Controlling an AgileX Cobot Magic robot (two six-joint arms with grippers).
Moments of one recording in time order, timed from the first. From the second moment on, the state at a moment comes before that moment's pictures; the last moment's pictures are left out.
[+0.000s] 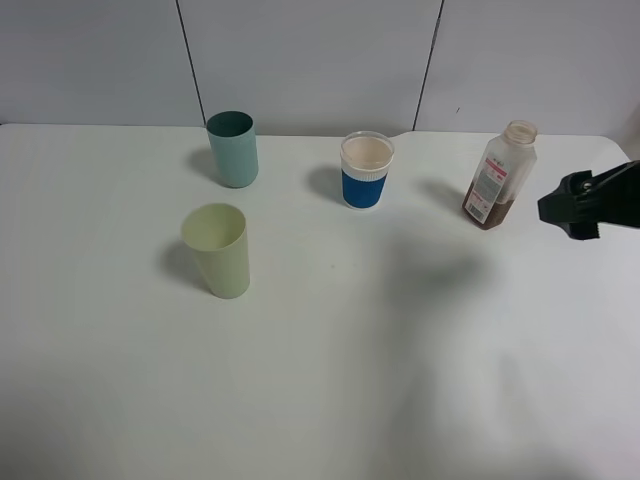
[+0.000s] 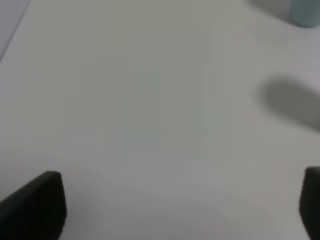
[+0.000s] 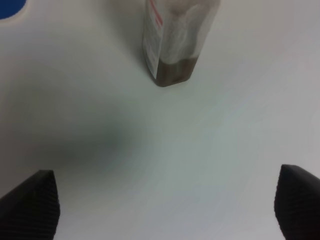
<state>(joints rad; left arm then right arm) 0.11 0.01 -0.51 0.00 1.05 0.02 0.16 1.04 -0.53 -0.13 0.38 0.02</state>
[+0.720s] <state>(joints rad) 0.11 0.01 -0.51 0.00 1.05 0.02 0.08 1.22 -0.53 -0.18 0.28 -0.06</state>
